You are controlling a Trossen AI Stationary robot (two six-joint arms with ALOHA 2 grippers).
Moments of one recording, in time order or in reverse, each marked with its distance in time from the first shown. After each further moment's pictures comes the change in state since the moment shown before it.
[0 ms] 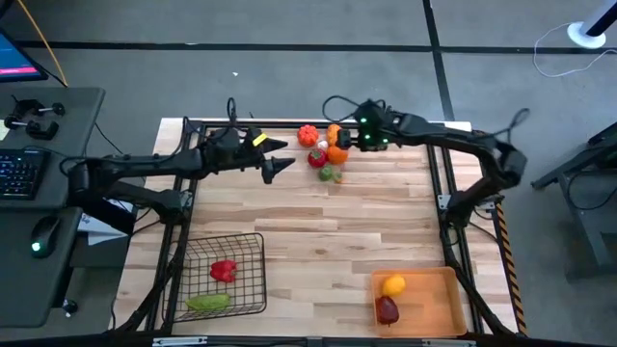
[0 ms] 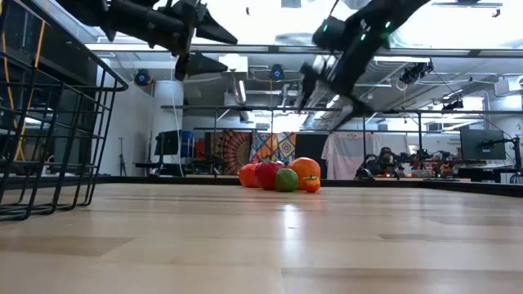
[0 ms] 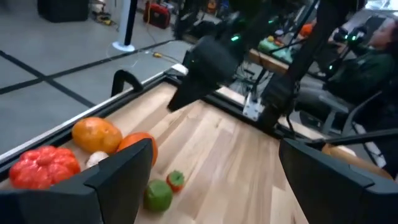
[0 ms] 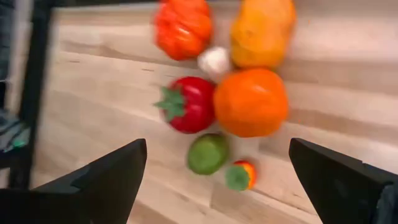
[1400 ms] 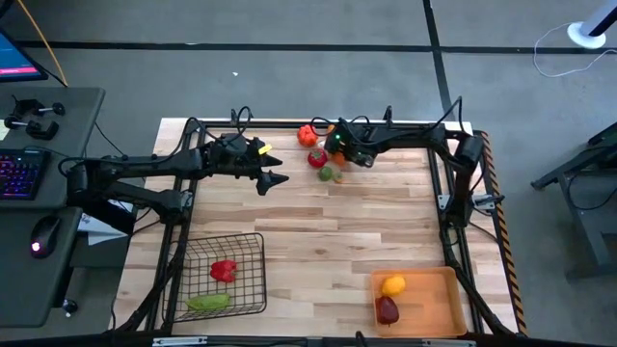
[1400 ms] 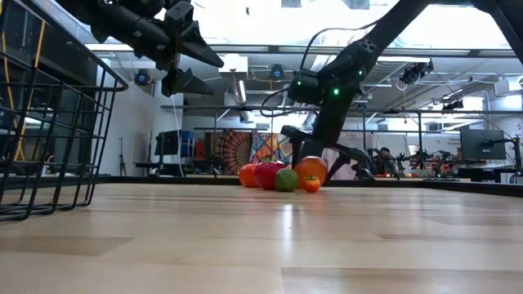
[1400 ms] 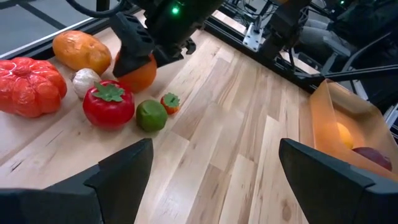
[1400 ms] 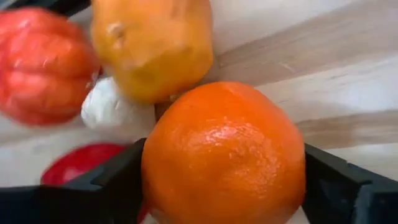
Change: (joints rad) left arm -0.007 -0.012 0.000 -0.270 0.104 -0.025; right arm 0.020 0.328 0.000 0.149 0.186 0.374
